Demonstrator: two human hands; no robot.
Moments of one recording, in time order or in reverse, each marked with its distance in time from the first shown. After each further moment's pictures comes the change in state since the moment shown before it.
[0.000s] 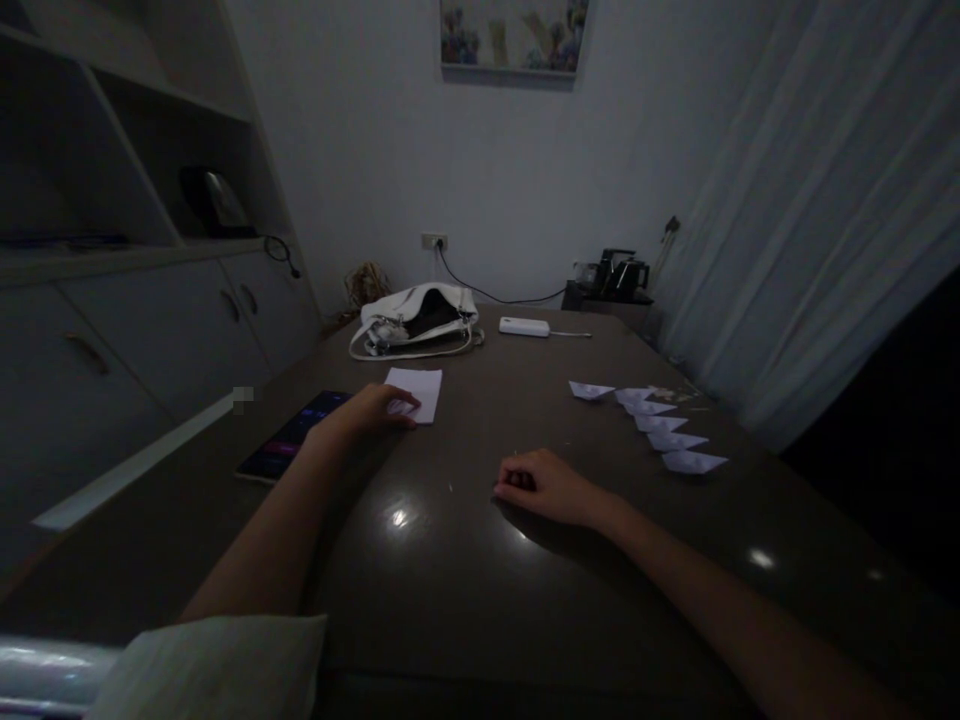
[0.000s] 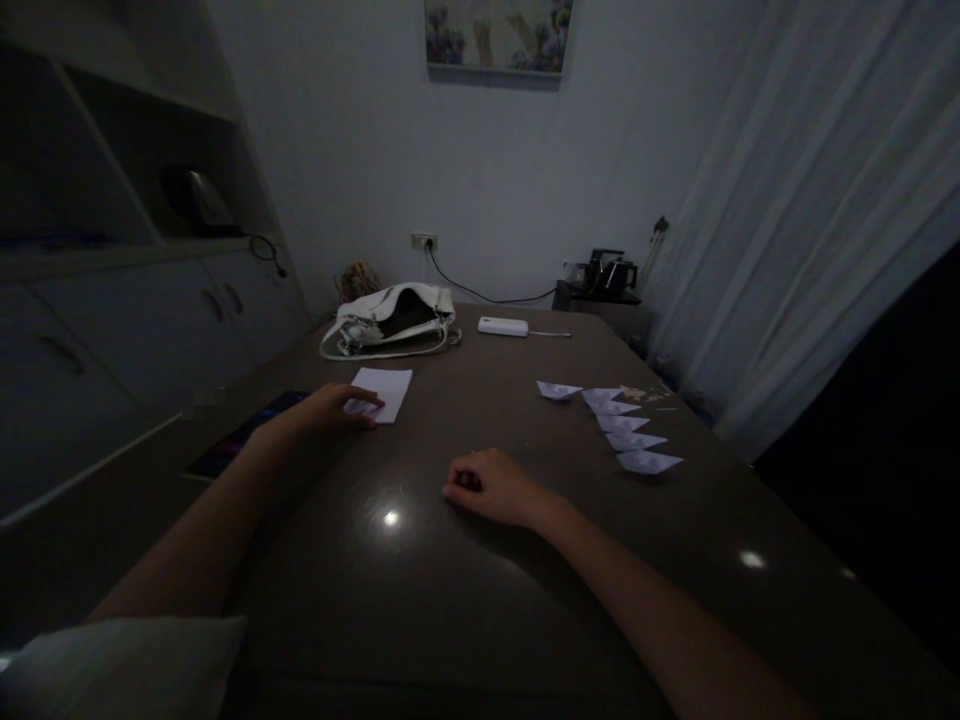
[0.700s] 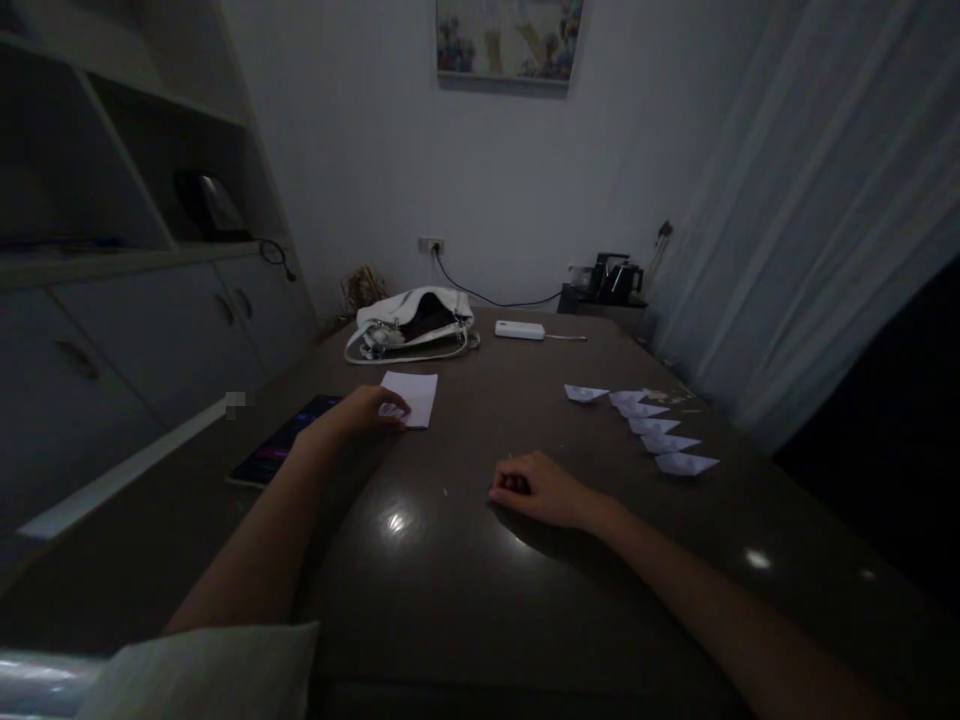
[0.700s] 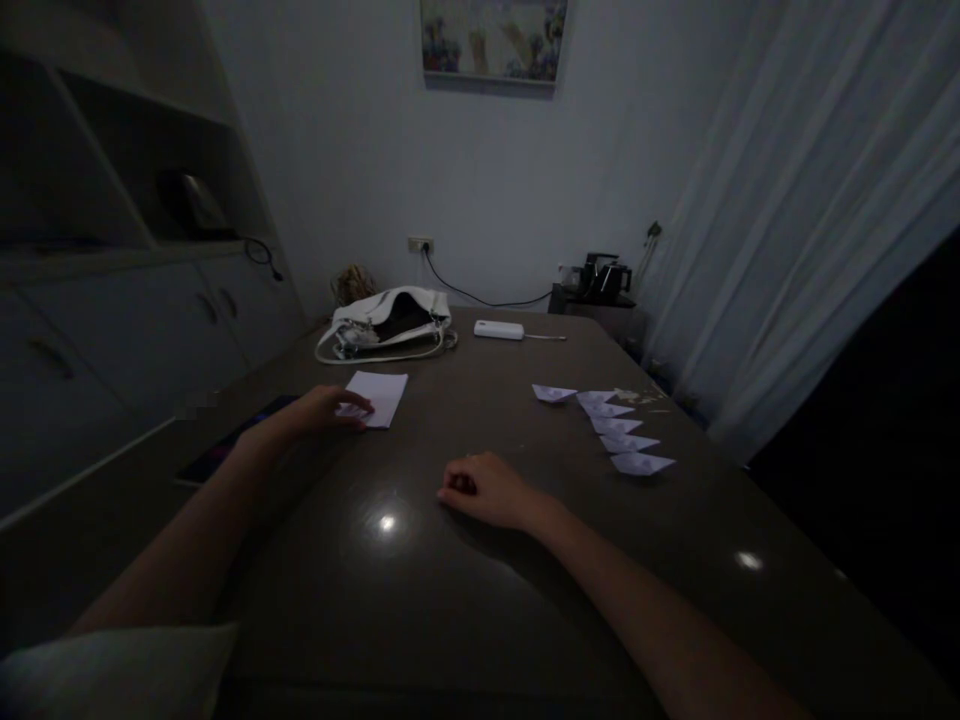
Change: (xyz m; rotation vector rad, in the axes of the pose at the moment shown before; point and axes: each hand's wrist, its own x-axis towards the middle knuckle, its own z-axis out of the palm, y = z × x) left_hand 0.000 -0.002 -0.005 0.059 -0.022 -0.017; right_hand 0.001 0.002 0.000 -0.010 -0.005 0.005
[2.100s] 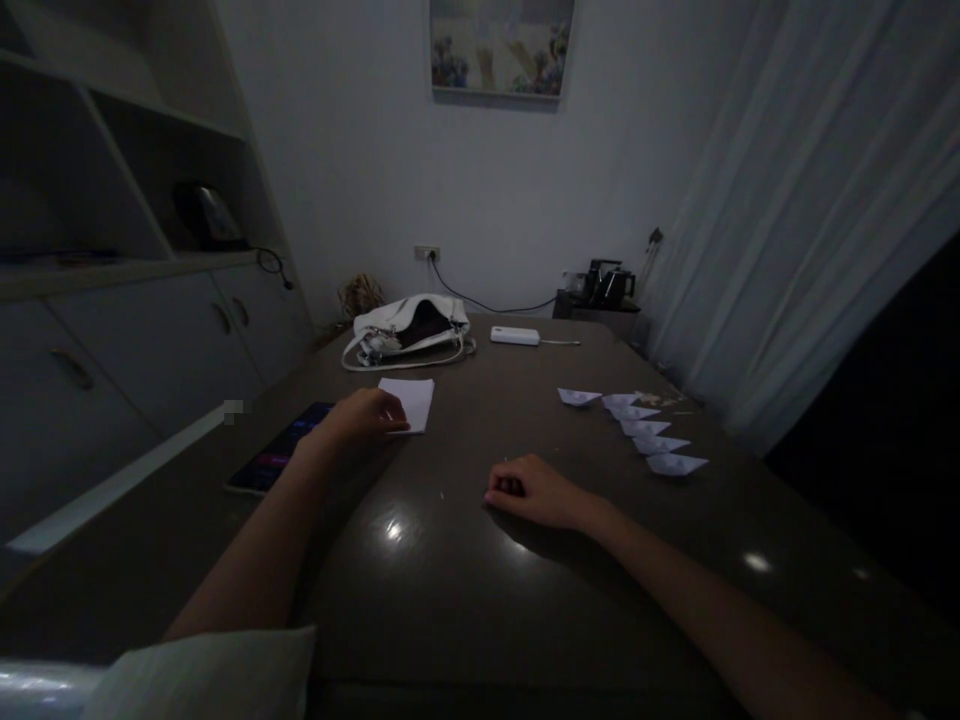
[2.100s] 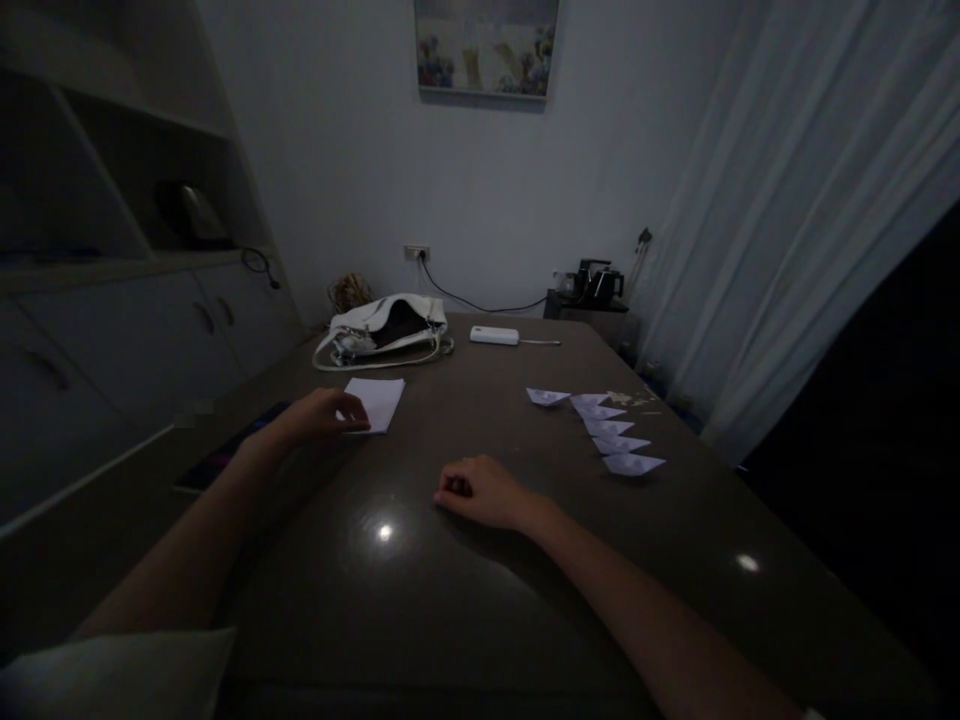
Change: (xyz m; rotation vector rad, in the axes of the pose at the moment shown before) left_hand -0.003 0.013 -0.006 -0.005 0.037 -0.018; right_hand 0.000 -0.003 -0.001 0.019 0.008 -0.009
